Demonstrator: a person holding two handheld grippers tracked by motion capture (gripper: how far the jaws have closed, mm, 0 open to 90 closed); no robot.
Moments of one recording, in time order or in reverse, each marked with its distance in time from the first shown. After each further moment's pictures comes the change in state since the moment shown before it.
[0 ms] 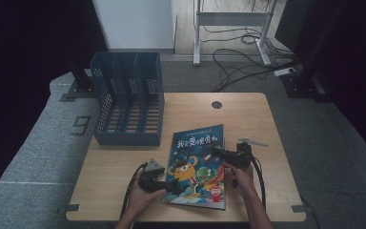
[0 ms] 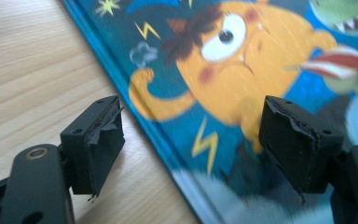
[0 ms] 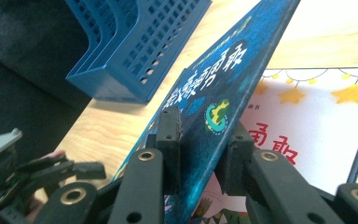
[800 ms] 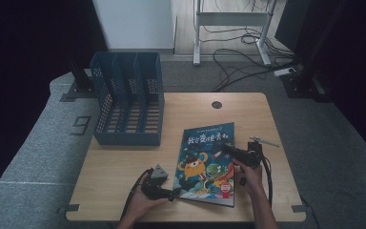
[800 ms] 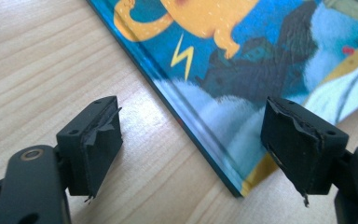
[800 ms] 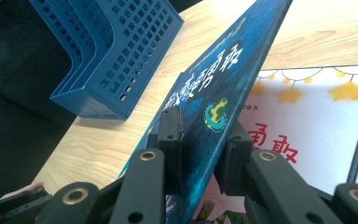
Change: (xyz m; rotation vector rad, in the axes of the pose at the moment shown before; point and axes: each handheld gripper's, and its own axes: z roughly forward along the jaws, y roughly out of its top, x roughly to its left) left arm -0.018 -0.007 -0.001 0.082 -0.022 0.080; right arm -0.020 0.009 -0.021 -0.049 -0.056 0.046
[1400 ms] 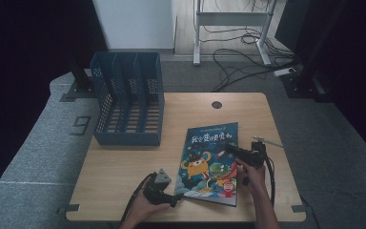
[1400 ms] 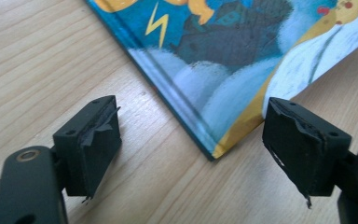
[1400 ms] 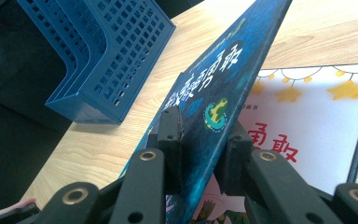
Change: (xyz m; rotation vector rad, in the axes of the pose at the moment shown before) left arm -0.013 -0.004 0.002 0.031 -0.007 0.040; right arm -0.007 0.002 -0.007 -0.017 -0.017 0.016
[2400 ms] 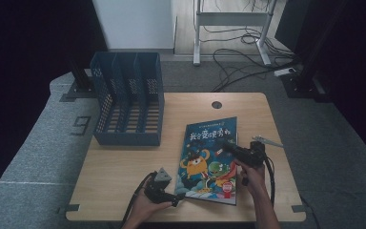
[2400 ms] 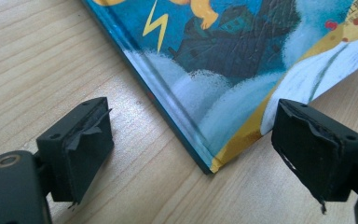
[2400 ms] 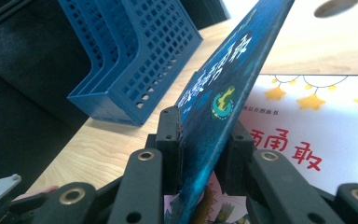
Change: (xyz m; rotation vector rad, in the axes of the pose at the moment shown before) left arm 0.002 0.002 0.003 -0.020 -0.029 -0.041; right arm 0.023 0.003 -0.008 -0.038 0.067 -0.110
